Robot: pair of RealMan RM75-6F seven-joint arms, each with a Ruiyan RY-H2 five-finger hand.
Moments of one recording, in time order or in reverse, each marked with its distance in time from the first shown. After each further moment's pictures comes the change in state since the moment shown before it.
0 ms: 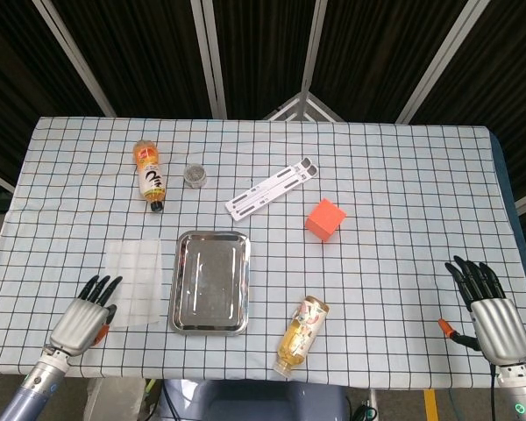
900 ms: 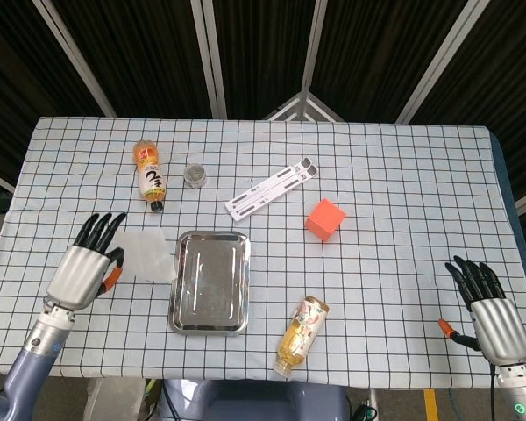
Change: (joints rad) left arm -0.135 0.124 -0.237 -0.304 -0.020 0.098 0.036; right arm 0.000 0.000 0.001 0.000 0.000 0.000 -0.001
